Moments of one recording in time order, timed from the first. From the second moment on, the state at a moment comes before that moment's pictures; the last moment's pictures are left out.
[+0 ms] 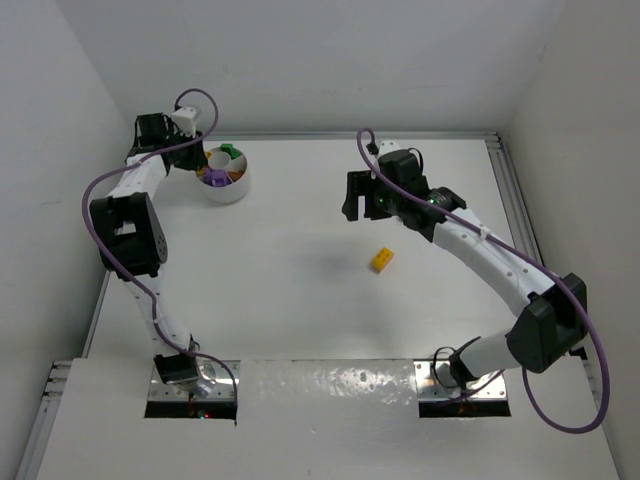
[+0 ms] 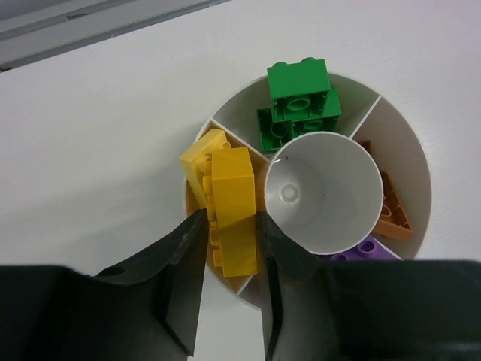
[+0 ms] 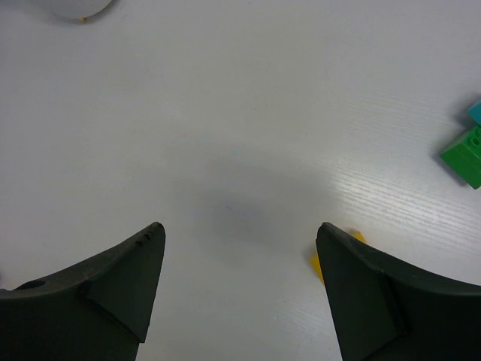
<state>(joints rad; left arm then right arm) 0.20 2.07 1.69 -0.32 0.43 0.29 0.55 1.44 1.22 -0.45 0.04 0.33</state>
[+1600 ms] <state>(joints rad) 0.20 1.90 1.68 -0.38 0.32 0.27 0.53 1.57 1.07 -0.61 0.22 0.67</state>
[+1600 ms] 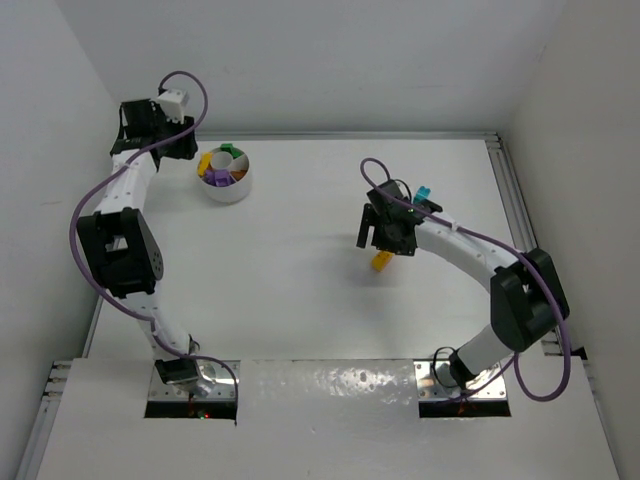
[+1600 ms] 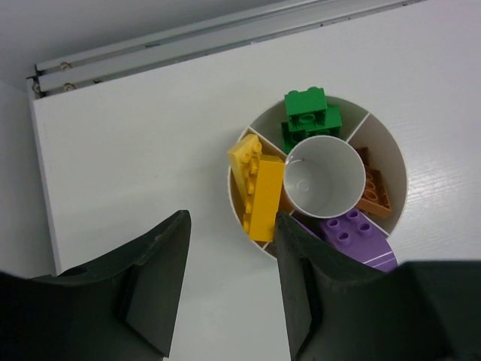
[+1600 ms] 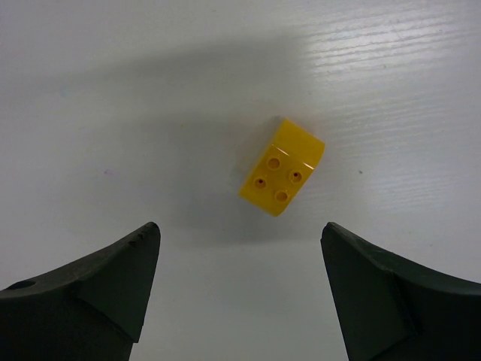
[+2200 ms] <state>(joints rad) 0.20 1.82 1.68 -0.46 0.43 0.22 0.53 1.76 1.04 -0.56 0.27 0.82</state>
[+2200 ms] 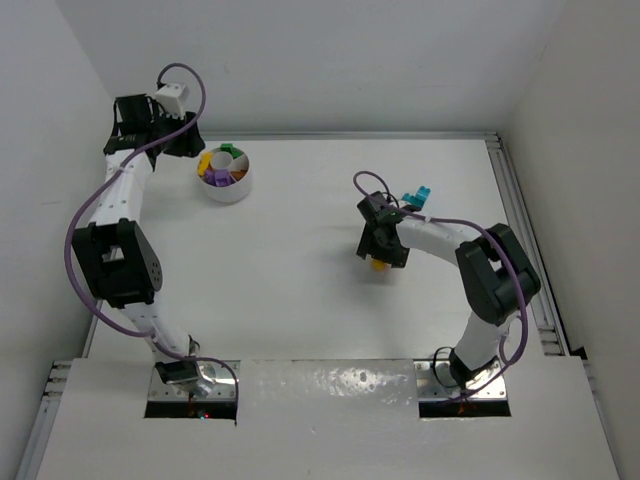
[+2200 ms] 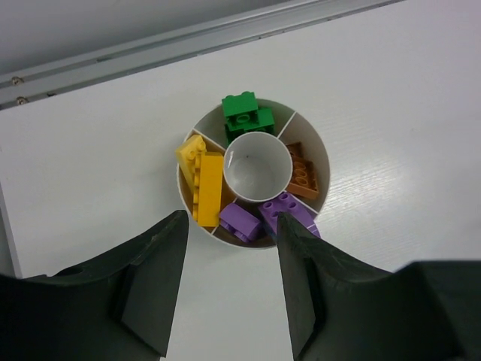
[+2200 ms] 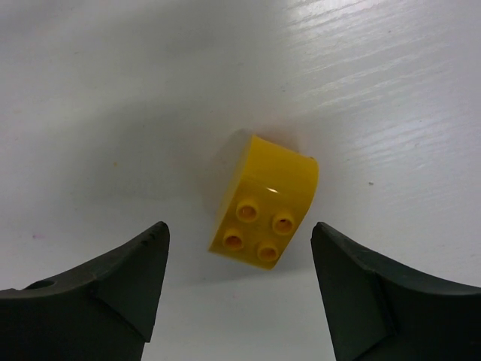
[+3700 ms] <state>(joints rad) -0.23 1.57 1.43 -1.30 1.06 1.64 0.82 1.56 1.18 -0.16 -0.40 -0.32</state>
